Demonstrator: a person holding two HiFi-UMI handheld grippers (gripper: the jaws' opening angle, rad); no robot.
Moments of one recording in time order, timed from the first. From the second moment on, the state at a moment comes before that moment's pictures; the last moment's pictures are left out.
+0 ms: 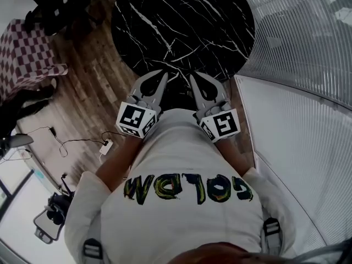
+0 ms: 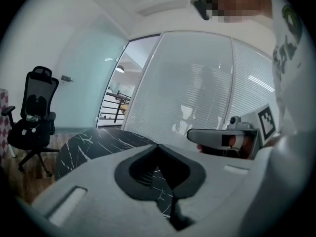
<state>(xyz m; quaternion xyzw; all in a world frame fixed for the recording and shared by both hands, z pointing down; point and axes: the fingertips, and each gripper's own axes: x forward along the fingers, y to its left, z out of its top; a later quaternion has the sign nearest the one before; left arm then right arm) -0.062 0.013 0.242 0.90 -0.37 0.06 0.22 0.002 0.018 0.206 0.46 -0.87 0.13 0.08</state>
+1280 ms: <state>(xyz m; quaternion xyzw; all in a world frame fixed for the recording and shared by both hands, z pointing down) -0.047 -0.048 0.448 0.87 -0.35 0.24 0.26 0.075 -0.085 0.393 0.45 -0.85 0.16 0.24</state>
